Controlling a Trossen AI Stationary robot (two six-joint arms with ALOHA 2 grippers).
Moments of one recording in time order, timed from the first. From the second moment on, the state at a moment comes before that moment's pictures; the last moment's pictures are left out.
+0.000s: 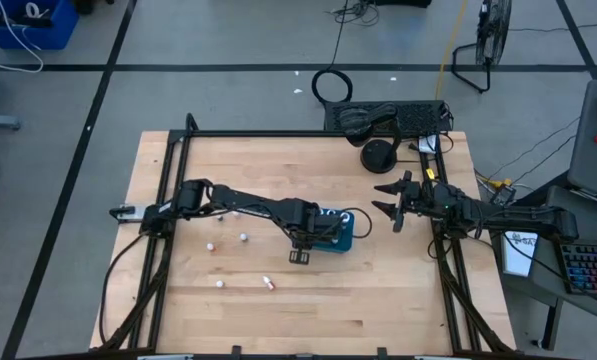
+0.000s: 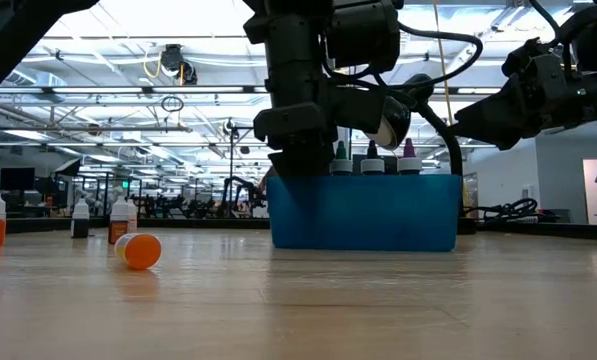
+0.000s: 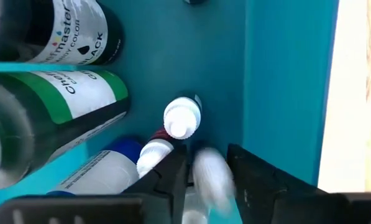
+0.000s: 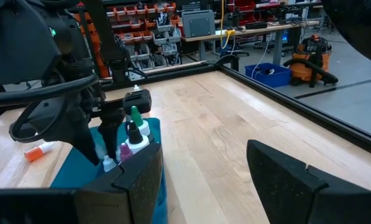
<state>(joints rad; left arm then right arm) -0.08 2.25 1.83 -1.00 0.00 0.07 -0.18 0.30 0.02 0.19 0.10 0.11</state>
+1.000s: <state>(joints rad) -0.09 2.14 1.93 -1.07 0.00 0.05 -0.18 0.30 0.02 0.19 0.10 0.11</state>
